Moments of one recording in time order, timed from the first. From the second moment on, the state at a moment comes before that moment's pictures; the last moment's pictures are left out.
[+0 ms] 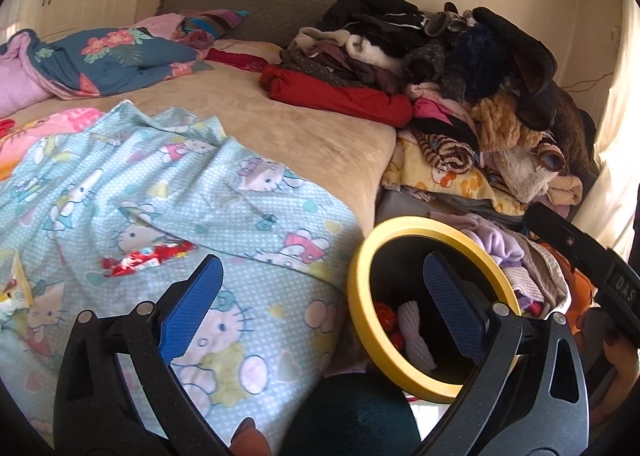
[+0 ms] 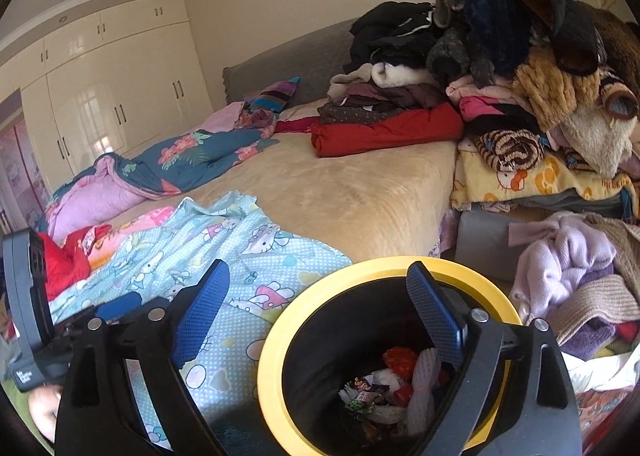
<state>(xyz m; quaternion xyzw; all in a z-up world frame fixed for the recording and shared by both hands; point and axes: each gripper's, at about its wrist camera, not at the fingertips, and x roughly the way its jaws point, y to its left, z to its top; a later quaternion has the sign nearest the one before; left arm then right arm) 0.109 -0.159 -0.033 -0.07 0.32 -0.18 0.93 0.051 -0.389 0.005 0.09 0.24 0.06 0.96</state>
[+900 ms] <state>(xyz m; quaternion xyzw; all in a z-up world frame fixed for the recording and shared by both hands) 0.120 -0.013 -0.024 -0.15 0.30 -0.06 0.94 0.073 -0.260 -0.005 0.01 0.28 0.16 0.95</state>
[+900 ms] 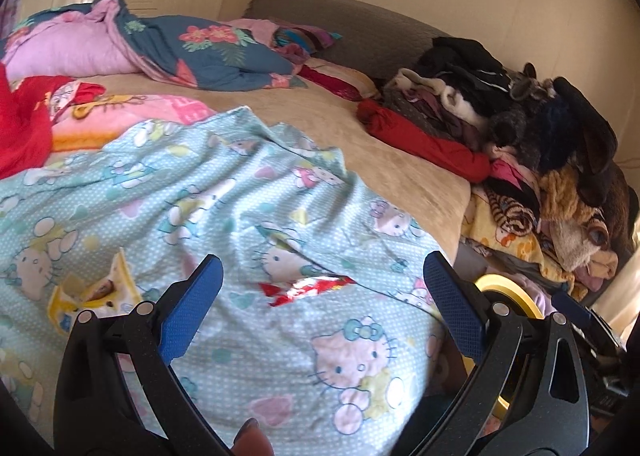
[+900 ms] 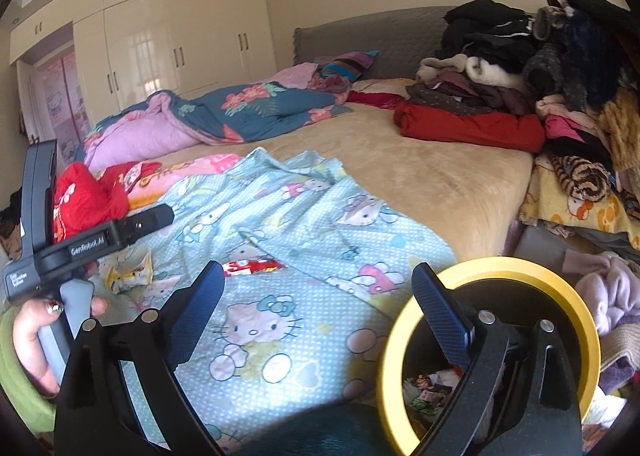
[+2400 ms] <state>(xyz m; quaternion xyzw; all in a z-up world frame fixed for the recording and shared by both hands) 0.097 0.143 -0.110 -0.26 0.36 0.09 0.89 0.203 -0.178 -0.104 0.17 0.42 0.22 0.86</state>
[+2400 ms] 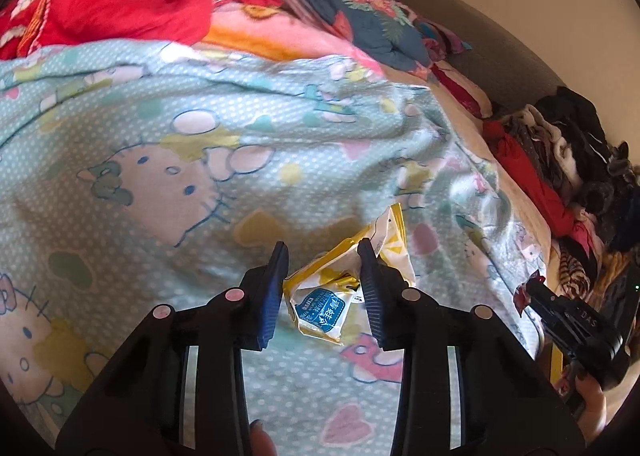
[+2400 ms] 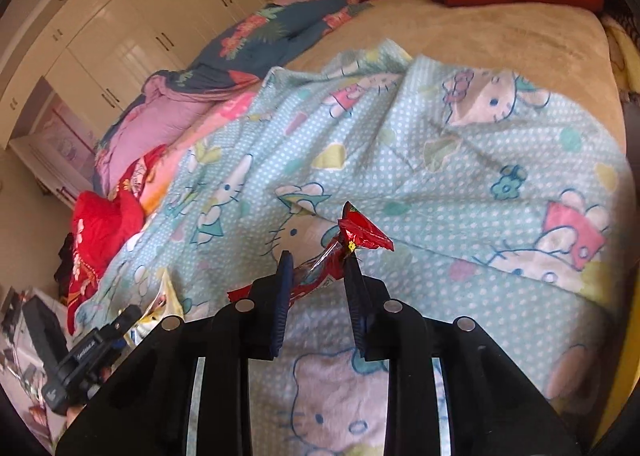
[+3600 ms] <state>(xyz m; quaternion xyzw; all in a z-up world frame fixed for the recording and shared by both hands) 0.135 -0.162 -0.041 -0.11 0.35 -0.20 0.91 0.081 -0.416 -0.054 0.17 0.36 0.06 0.92</state>
